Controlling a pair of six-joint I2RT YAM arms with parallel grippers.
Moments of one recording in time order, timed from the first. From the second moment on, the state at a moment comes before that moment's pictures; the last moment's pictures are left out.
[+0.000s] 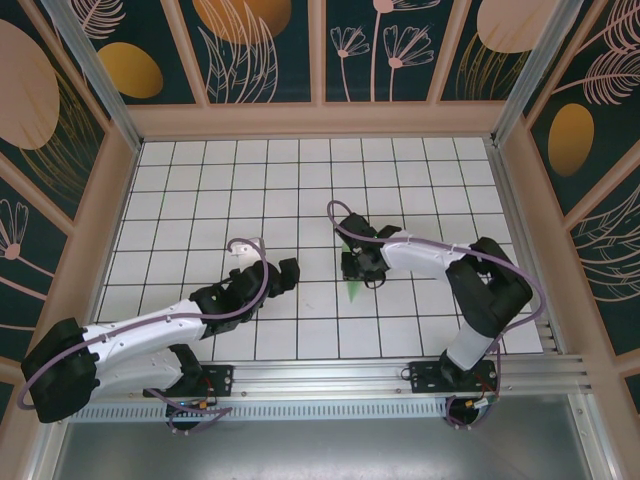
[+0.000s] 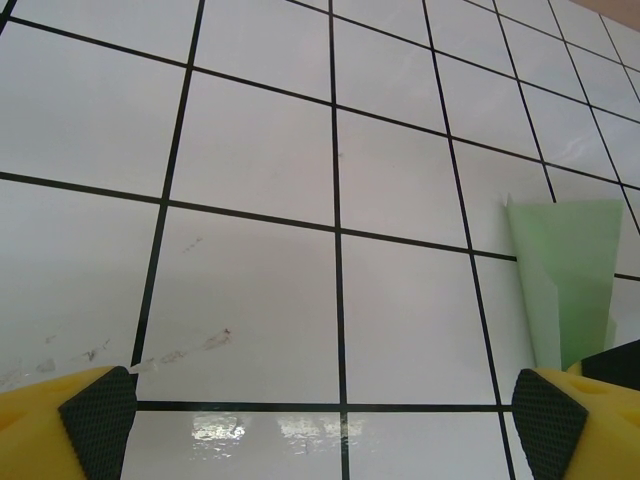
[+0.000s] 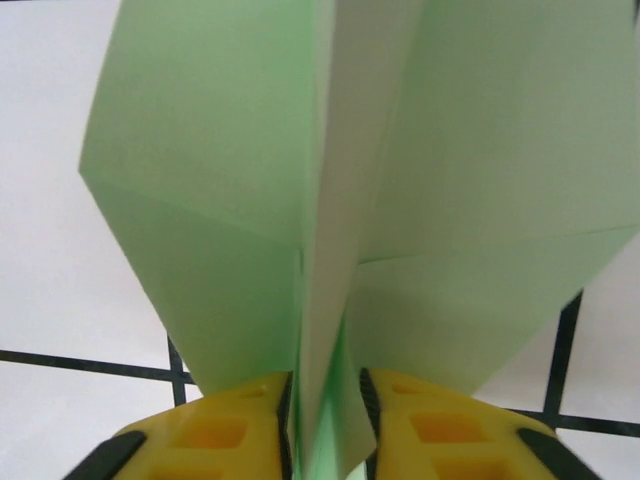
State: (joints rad) left arm -0.96 1.08 0.50 -0.14 -0.52 -0.91; right arm 0.74 1.68 0.97 -0.57 -0.01 0.68
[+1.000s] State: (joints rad) left arm -0.96 1.08 0.50 -0.15 -0.53 -0.88; right arm 0.74 2.07 1.49 -0.74 0.04 0.63
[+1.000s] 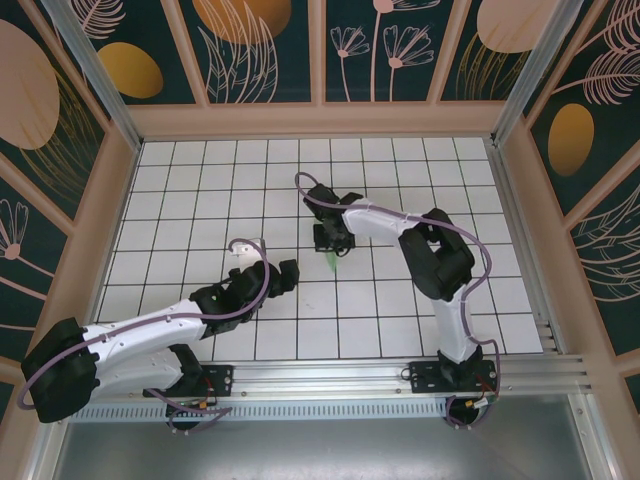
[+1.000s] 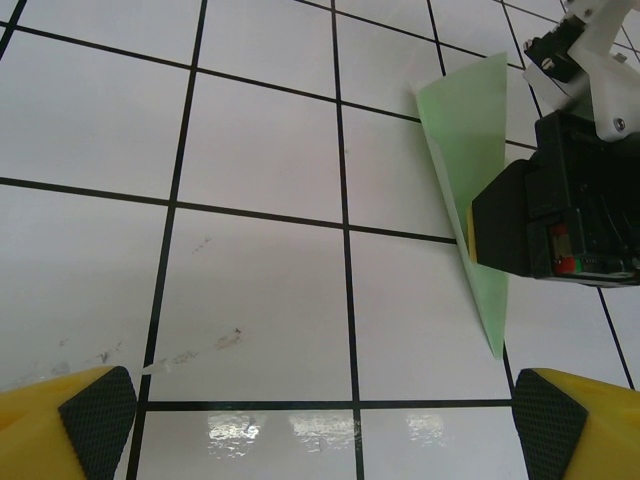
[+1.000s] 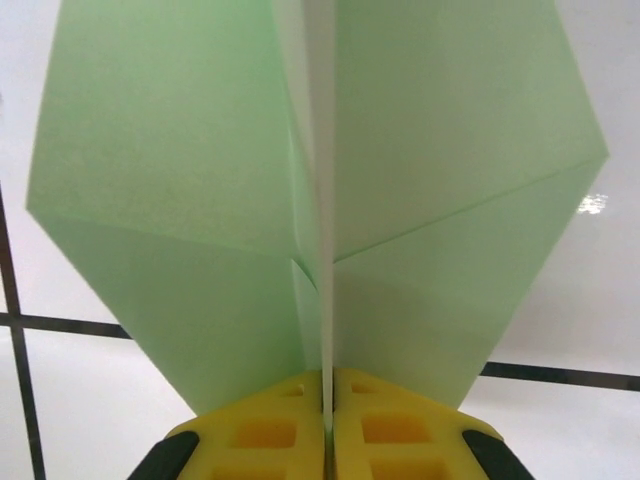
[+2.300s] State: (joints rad) left arm -0.96 1.09 0.53 -0.16 -0.53 -0.86; right arm 0.78 2.20 1.77 -0.94 0.07 0.68
